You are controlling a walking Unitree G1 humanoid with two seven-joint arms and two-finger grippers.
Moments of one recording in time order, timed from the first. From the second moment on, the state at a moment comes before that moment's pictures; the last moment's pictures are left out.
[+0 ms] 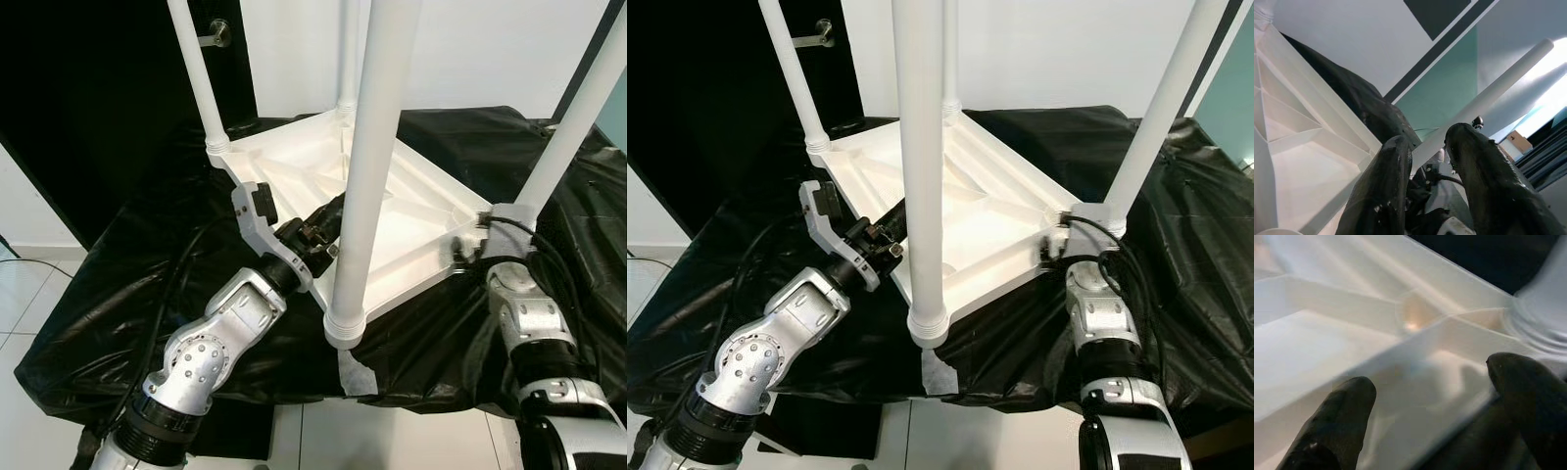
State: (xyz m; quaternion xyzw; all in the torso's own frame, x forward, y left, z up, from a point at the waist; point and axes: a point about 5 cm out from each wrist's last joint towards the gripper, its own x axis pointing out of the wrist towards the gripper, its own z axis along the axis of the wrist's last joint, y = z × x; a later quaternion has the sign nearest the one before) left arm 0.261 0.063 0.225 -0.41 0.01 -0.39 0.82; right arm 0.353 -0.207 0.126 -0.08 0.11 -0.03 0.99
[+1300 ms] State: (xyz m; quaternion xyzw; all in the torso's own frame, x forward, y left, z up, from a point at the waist) left arm 0.241 0.065 0.246 -0.39 -0.07 -0.41 0.82; right arm 0.386 -0.153 0.136 -0.17 0.10 0.21 0.96
